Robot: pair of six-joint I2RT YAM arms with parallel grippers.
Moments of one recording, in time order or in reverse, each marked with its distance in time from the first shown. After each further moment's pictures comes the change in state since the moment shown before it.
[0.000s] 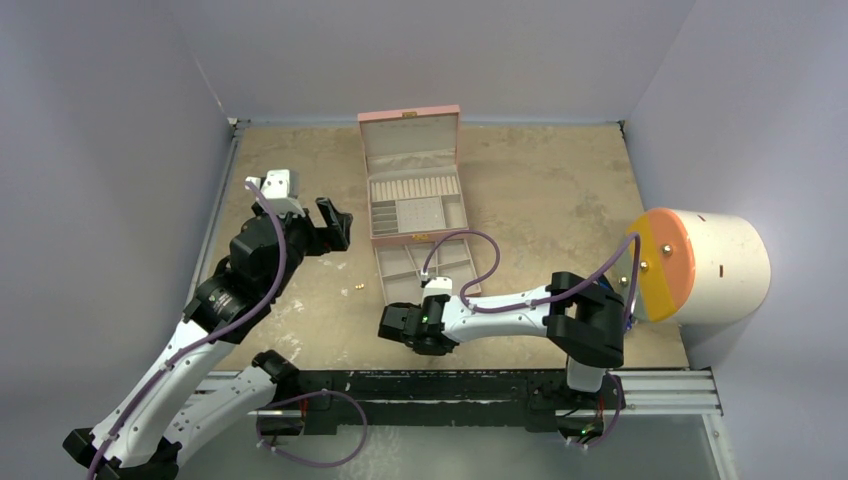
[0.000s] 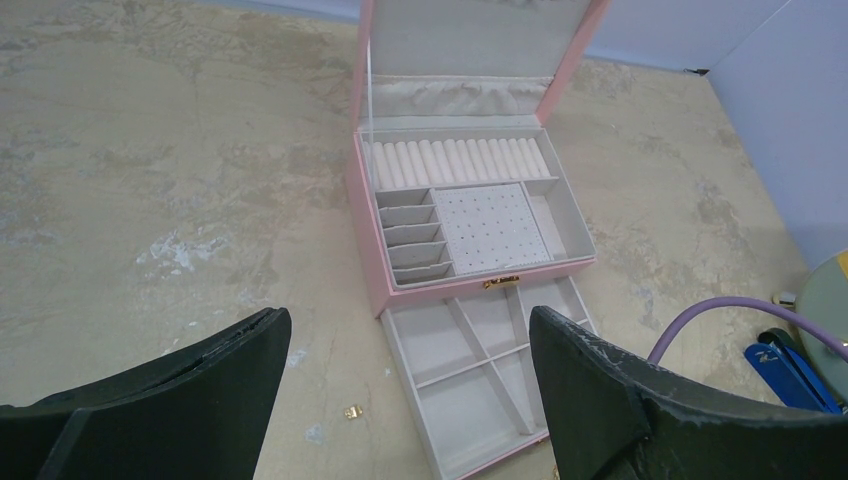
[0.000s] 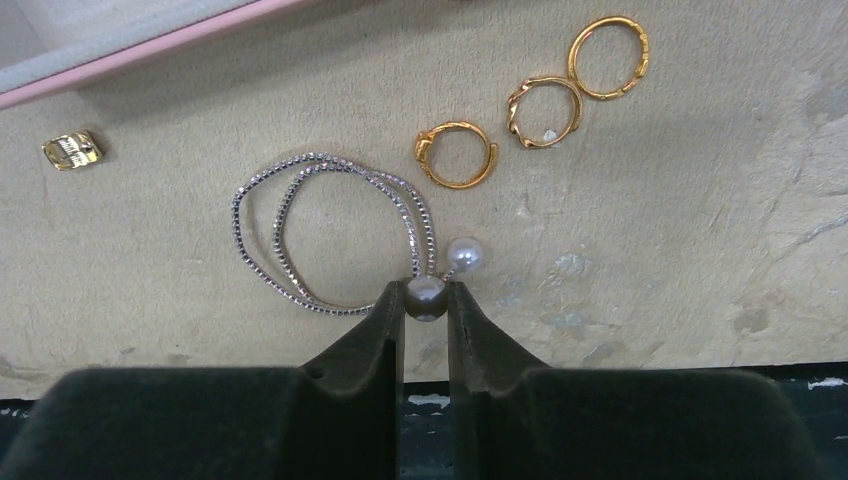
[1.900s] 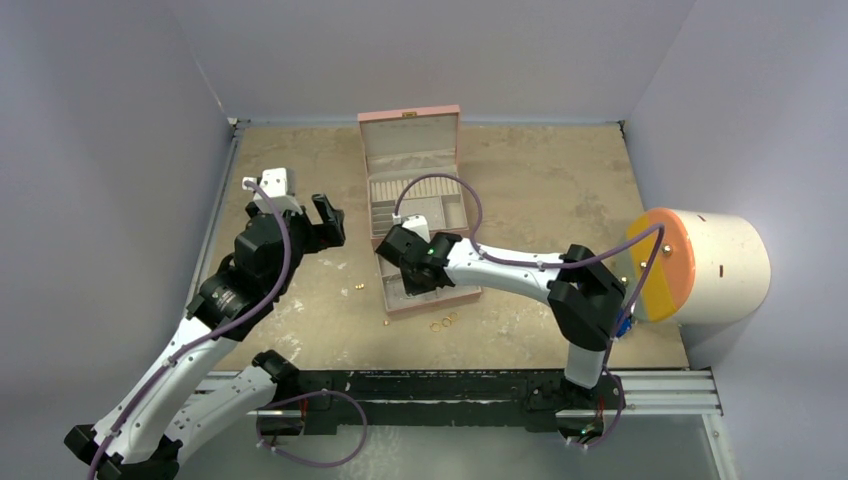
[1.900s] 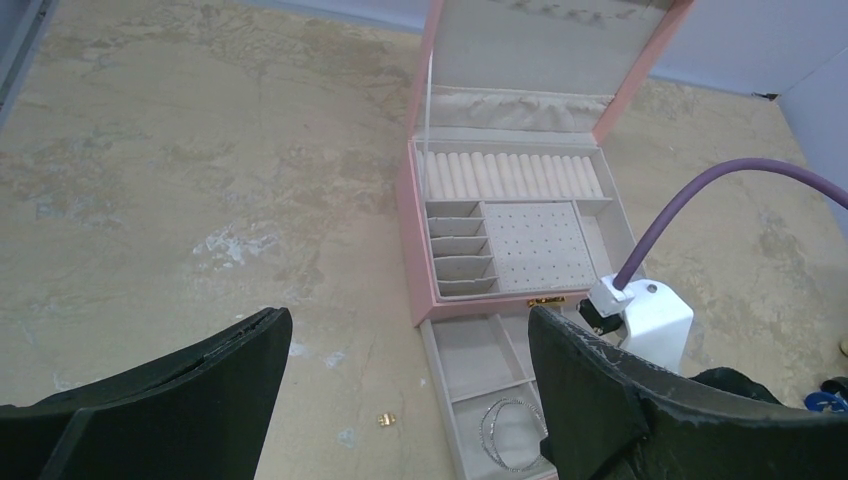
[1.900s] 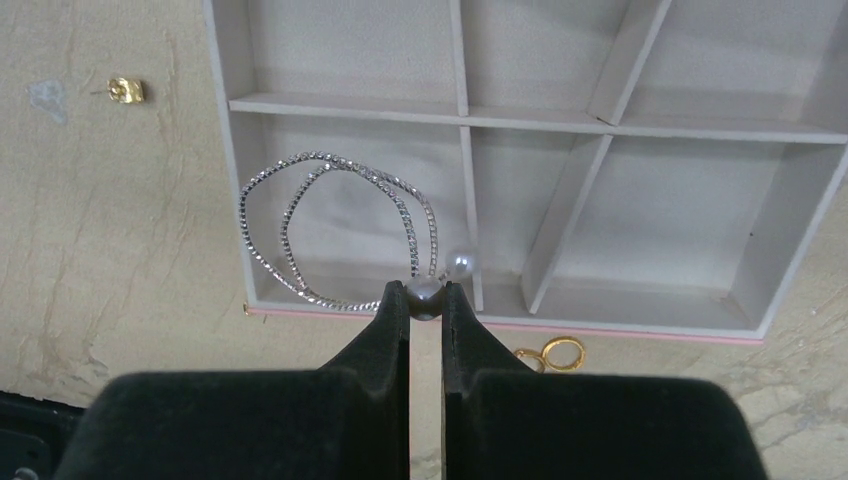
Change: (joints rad) left arm 0.000 0.019 0.000 -0.011 -0.116 0.001; right arm -0.287 0.035 0.233 0.107 -0.090 -0.662
